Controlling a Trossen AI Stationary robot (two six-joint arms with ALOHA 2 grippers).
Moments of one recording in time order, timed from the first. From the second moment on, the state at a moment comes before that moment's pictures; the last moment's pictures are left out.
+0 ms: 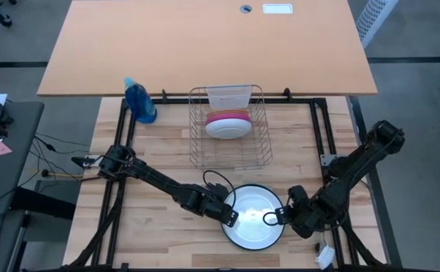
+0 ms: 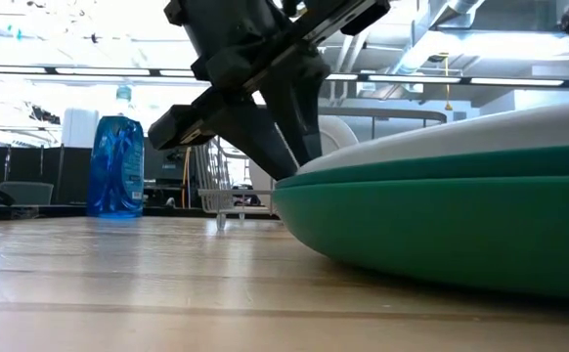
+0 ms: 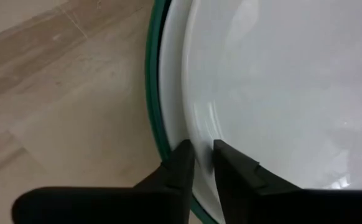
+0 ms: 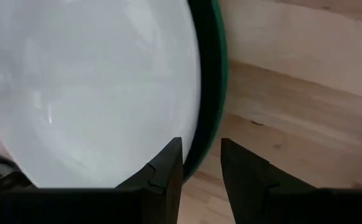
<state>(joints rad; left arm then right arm) -0.39 2.03 1.49 -0.49 -0.25 -1.34 0.80 1.41 0.91 -0.77 0.21 2.09</state>
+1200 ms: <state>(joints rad) -0.38 2.03 1.49 -0.49 -0.28 -1.29 0.80 1.41 0.90 -0.69 0.23 2.06</state>
